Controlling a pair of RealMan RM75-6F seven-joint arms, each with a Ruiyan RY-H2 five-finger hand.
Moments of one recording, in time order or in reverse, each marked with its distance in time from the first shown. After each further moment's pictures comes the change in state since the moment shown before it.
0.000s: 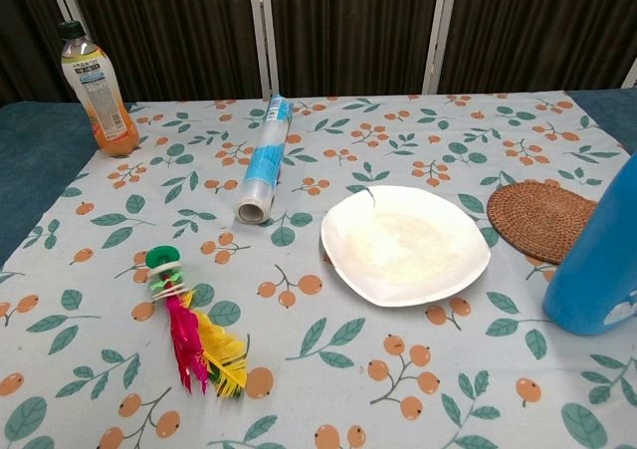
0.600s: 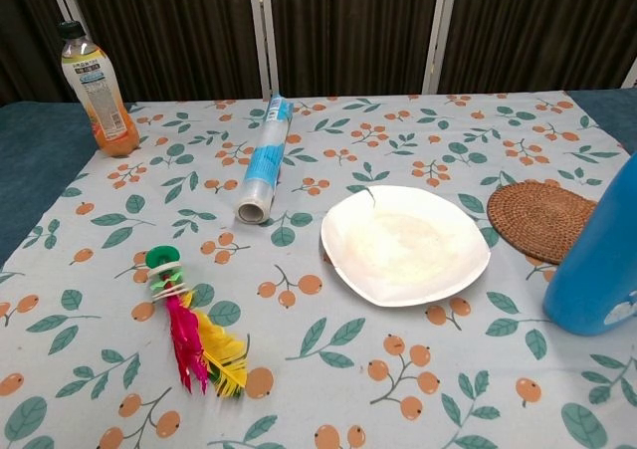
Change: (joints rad) left arm -0.007 0.002 0.008 -0.017 0.010 -0.015 0.017; right arm -0.009 0.006 0.001 0.001 -0.001 0.010 0.012
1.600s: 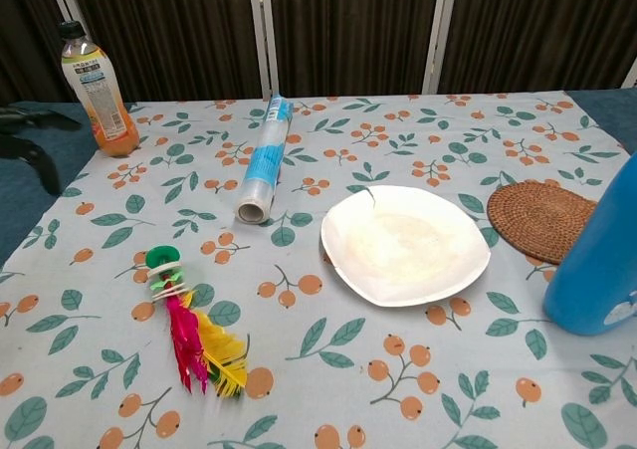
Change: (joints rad) left arm -0.314 0.001 -0.013 -0.175 0.043 -0.484 0.133; right arm -0.007 0.005 0.006 -0.005 0.018 -0.001 -0.002
